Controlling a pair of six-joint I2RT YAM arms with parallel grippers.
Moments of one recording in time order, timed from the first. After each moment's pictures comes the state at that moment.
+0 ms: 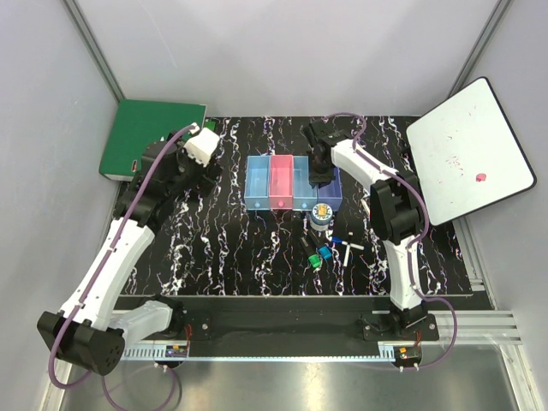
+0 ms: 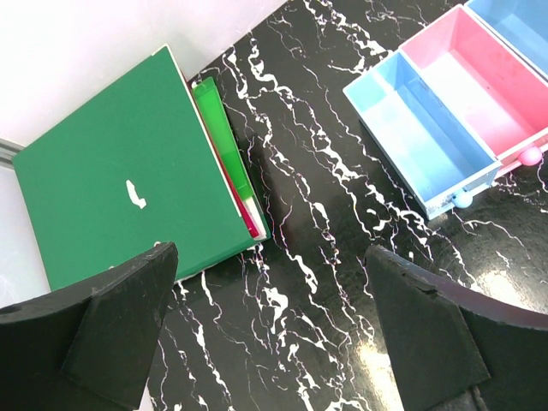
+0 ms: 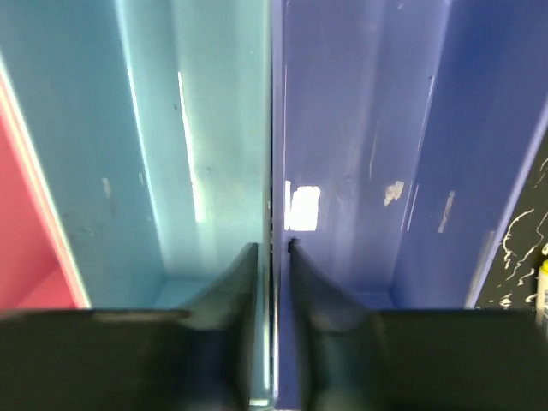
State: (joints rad) left arm -0.30 1.08 1.13 -0.45 0.01 0.43; right arm 0.44 2.19 1.86 -0.85 0.10 0.42
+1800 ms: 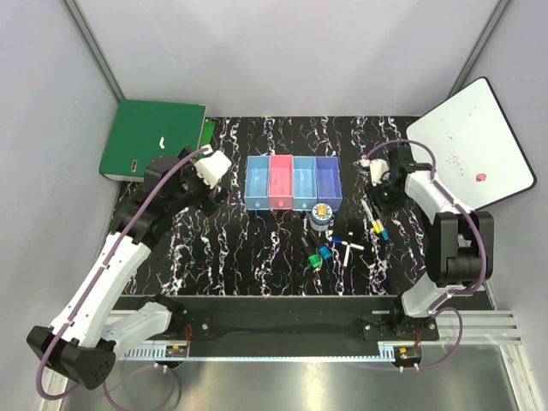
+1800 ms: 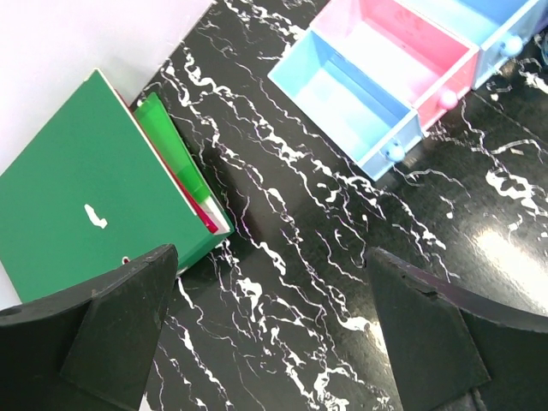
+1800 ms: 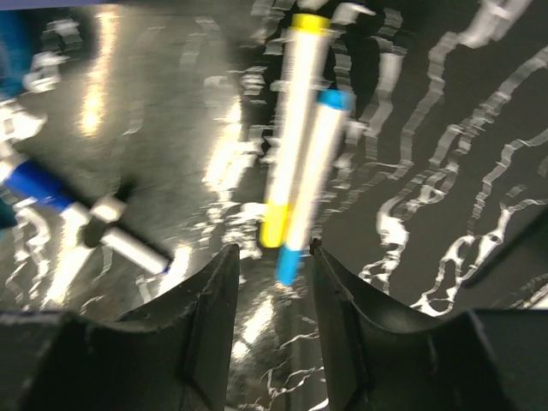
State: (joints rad) left arm -0.39 0.98 1.09 -0.57 0.08 0.51; right arm 0.05 1.64 1.16 -0.78 -0.15 -0.40
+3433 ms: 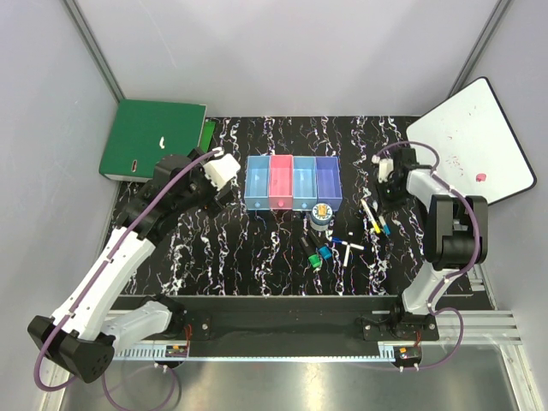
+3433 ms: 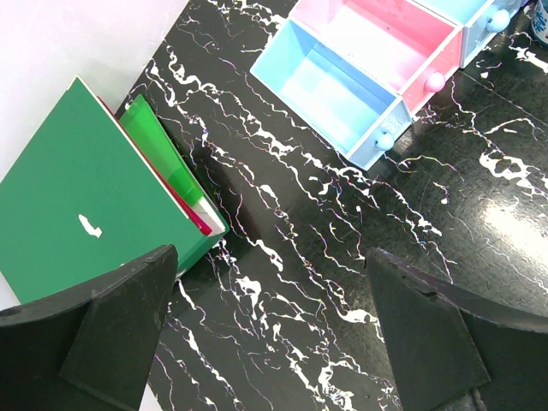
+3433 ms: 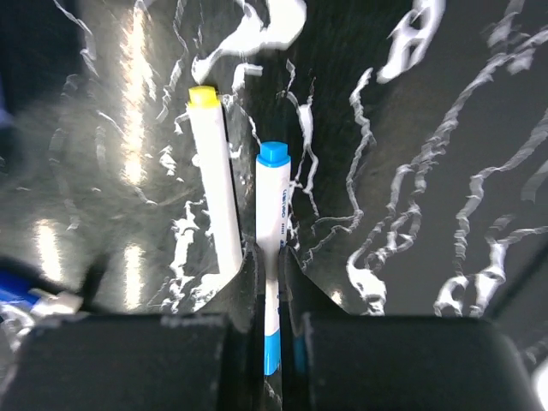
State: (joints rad) left arm -0.45 1.02 1.11 -0.61 0.04 0.55; right arm -0.04 1.78 1.14 -0.59 -0.16 -0.27
